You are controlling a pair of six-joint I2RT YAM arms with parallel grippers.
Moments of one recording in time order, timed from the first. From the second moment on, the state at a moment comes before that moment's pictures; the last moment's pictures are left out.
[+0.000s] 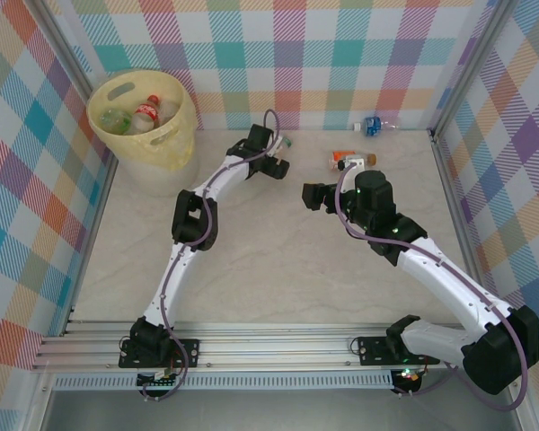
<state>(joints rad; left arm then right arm) -0.41 2.72 2.49 -0.59 0.00 0.10 0.54 1.12 0.93 -0.17 0.02 0.33</state>
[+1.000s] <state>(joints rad) -0.42 2.13 1.62 -0.33 -0.02 -0.12 0.54 1.15 0.92 -0.12 -0.03 0.31</state>
